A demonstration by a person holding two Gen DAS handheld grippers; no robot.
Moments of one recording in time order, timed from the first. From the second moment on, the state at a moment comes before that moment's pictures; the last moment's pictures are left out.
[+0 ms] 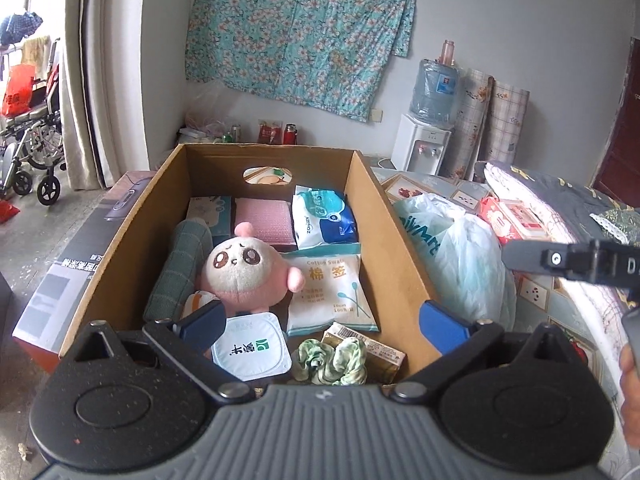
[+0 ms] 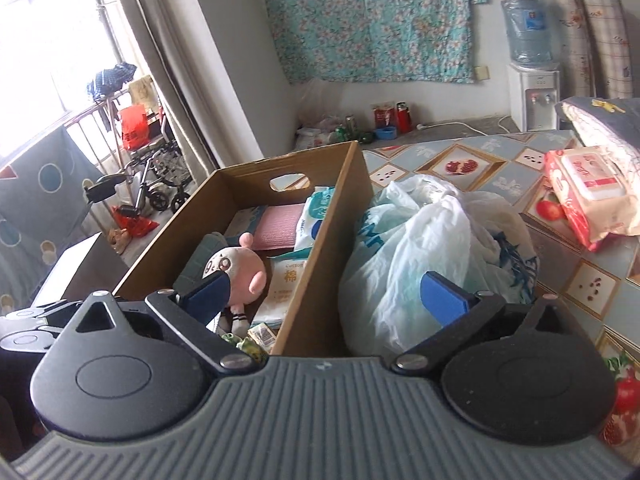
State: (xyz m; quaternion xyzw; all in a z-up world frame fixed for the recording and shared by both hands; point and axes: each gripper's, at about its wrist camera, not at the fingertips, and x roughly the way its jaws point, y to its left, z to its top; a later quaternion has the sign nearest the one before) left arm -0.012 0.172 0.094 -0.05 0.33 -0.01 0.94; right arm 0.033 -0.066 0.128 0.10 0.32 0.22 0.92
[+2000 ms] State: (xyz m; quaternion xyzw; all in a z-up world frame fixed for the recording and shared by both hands) left arm -0.035 0.148 0.083 0.01 0.43 0.07 0.90; right arm -0.029 -0.034 0.101 0.00 0.38 0.11 0.92
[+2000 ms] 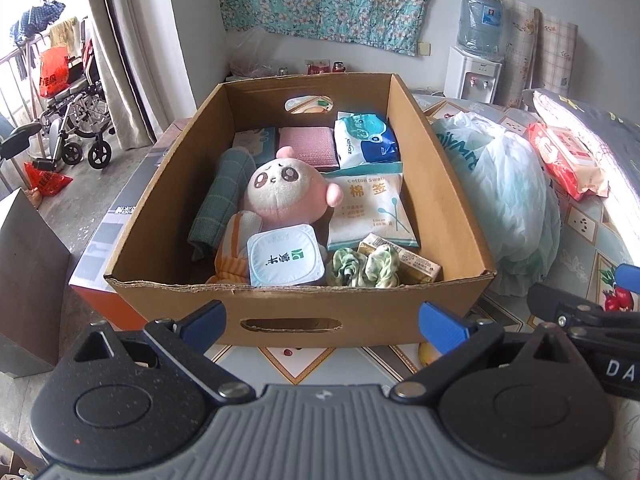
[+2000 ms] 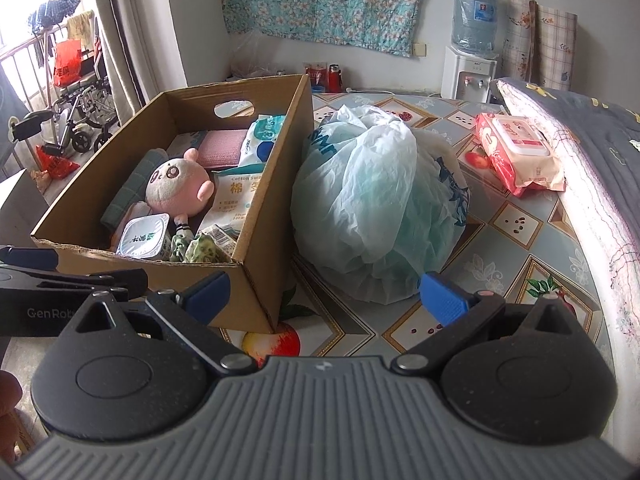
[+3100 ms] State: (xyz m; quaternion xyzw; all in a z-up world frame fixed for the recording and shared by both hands) left arm -0.037 0.165 0.074 0.00 0.44 0.10 0.89; right arm -0.020 -0.013 0.091 -0.02 0.40 0.12 0.91
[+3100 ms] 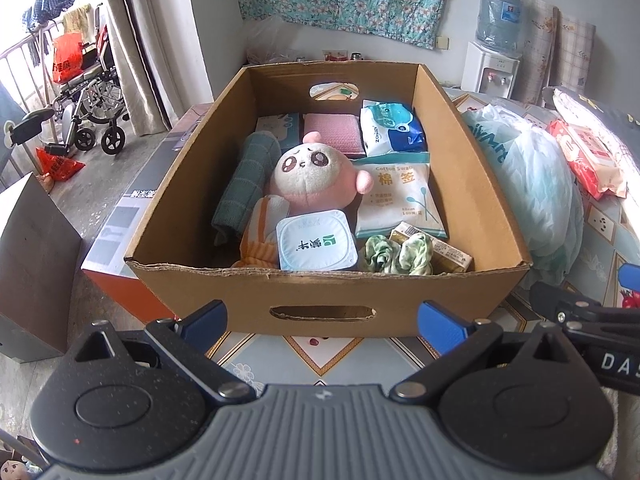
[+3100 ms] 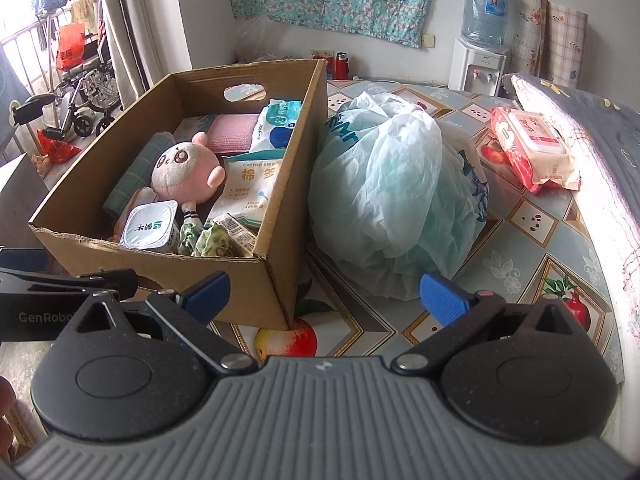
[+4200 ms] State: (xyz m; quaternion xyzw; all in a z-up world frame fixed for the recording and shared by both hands) left arm -0.034 0.170 0.068 -0.01 0.46 0.10 0.88; right arm -0.014 -0.009 0.085 -0.02 0.41 0.13 0.90
